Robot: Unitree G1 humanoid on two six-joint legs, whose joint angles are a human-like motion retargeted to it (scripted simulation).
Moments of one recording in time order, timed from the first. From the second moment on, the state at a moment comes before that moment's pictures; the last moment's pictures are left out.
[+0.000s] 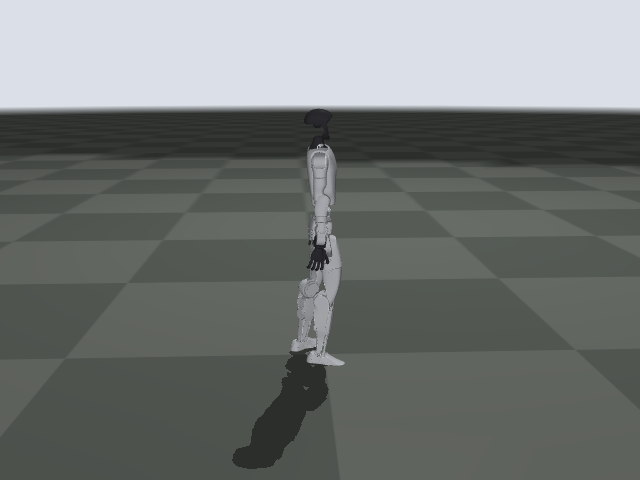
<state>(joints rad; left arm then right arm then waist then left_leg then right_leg) 0.04 0.13 0.30 1.66 0.26 0.13 -0.37 0.07 -0.19 -0.08 1.58 -0.36 0.08 0.17 -0.14 0.06 -0.21 0.04 0.03 0.50 -0.03 -0.12 -0.04 -0.13 -0.04 -0.33 0.05 0.03 0.02</state>
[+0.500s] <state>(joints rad) 0.03 0.13 0.29 1.66 0.26 0.12 -0.37 0.06 -0.20 -0.08 1.58 -0.37 0.09 0.17 -0.14 0.06 -0.19 0.04 0.03 0.49 -0.02 -0.12 -0.04 -0.12 -0.04 -0.34 0.05 0.03 0.02</state>
